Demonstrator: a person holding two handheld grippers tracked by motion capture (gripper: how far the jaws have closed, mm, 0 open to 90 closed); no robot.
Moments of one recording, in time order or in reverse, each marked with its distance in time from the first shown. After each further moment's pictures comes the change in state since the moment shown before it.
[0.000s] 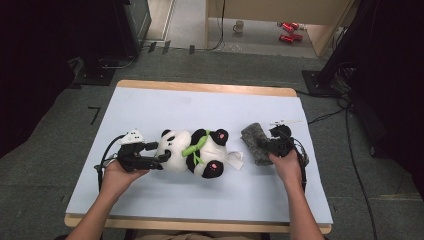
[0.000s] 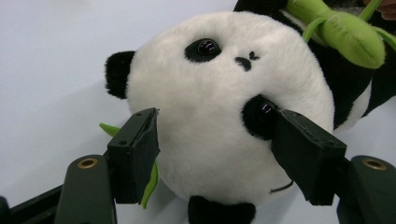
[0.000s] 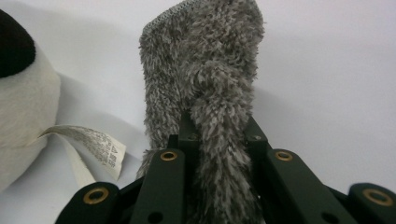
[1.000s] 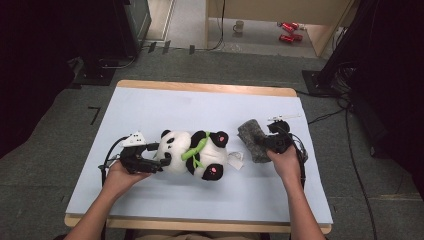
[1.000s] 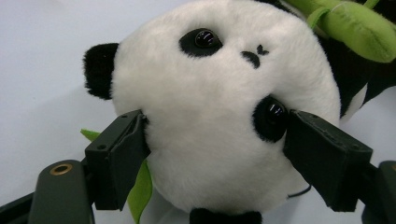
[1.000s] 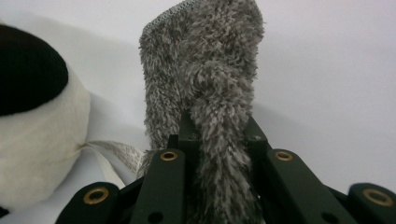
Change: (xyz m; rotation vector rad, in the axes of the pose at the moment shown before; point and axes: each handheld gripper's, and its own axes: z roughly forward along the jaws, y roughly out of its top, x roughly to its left) left arm 0.008 -0.010 0.011 -0.021 -0.079 0.058; right arm 0.012 0.016 -0.010 0.003 0.029 0.001
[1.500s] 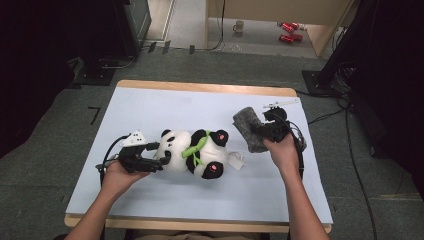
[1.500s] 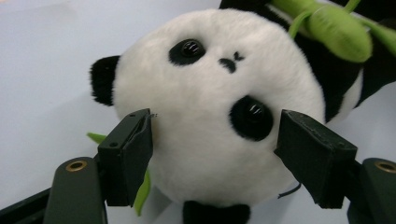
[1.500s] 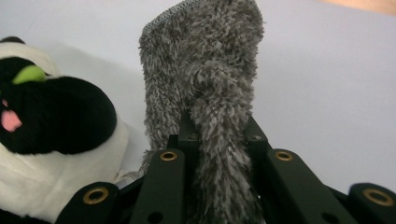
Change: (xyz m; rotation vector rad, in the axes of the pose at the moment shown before) left arm -0.012 0.010 -0.008 0.015 0.046 0.008; right arm 0.028 0.039 -0.023 -0.029 -0.013 -0.045
